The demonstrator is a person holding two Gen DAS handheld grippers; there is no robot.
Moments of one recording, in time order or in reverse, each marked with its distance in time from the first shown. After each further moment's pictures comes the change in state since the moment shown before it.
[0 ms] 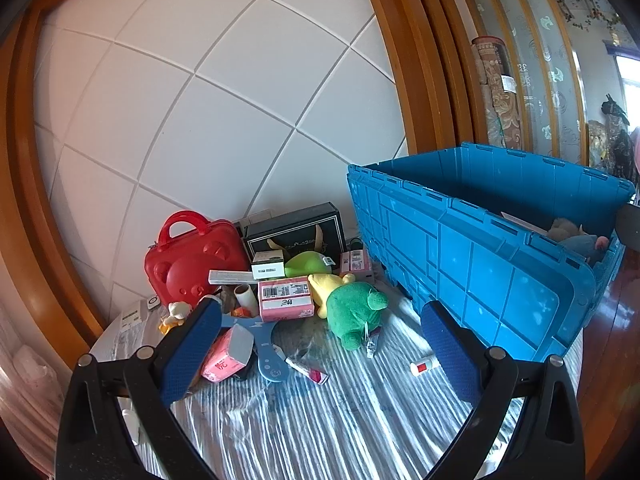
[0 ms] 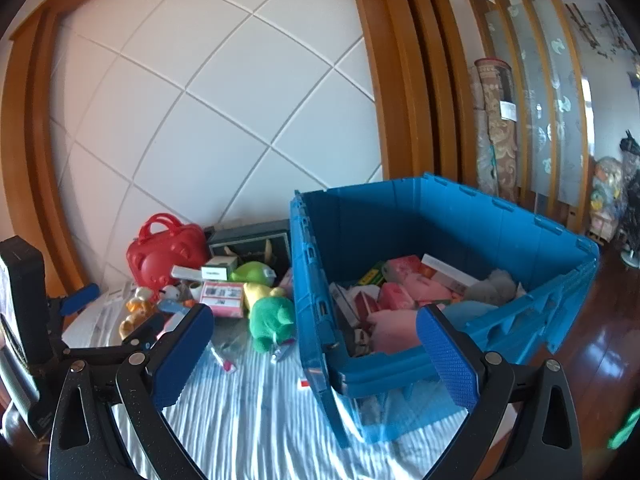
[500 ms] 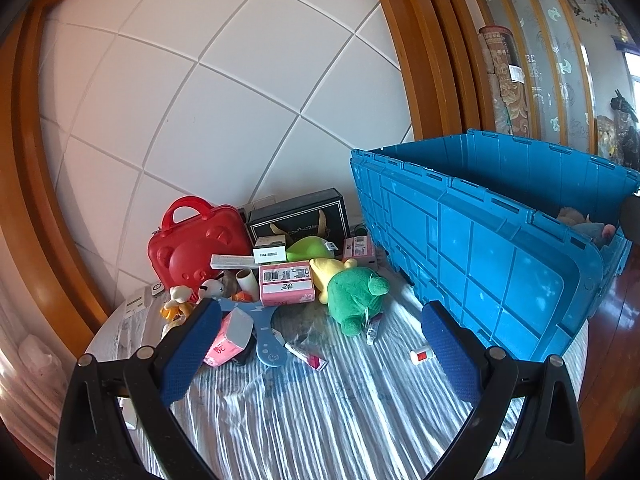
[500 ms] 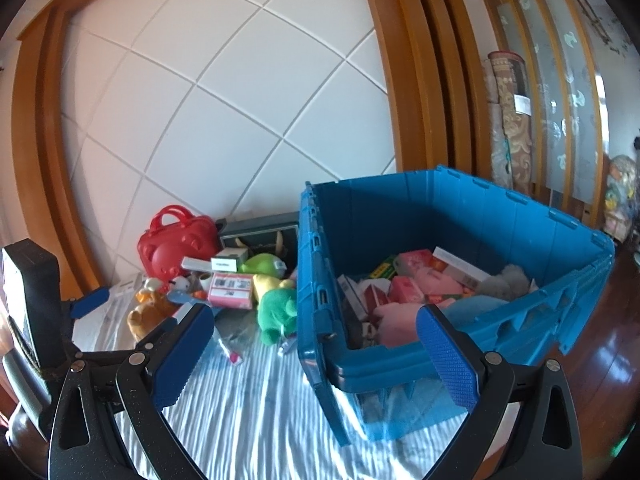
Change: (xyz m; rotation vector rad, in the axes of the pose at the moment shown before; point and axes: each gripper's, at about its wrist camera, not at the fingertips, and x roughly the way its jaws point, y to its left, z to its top) left arm 0.005 -0.012 -0.014 -0.011 0.043 0.029; right arm 0.006 -0.009 -0.007 -0.006 0.022 0.057
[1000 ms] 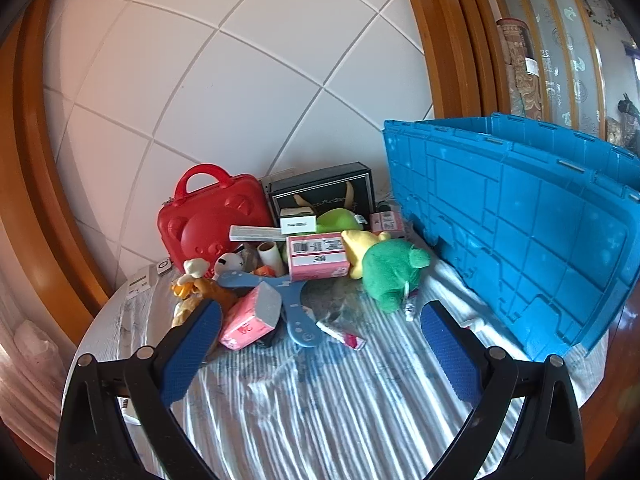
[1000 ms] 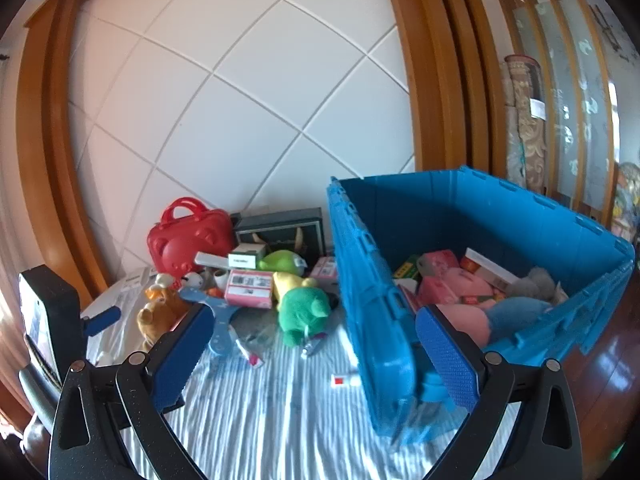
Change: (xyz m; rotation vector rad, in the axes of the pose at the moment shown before) left arm 0.040 0.082 -0.041 -0.025 0.056 0.003; right arm 0.025 0.062 0.002 -0.040 0.012 0.013
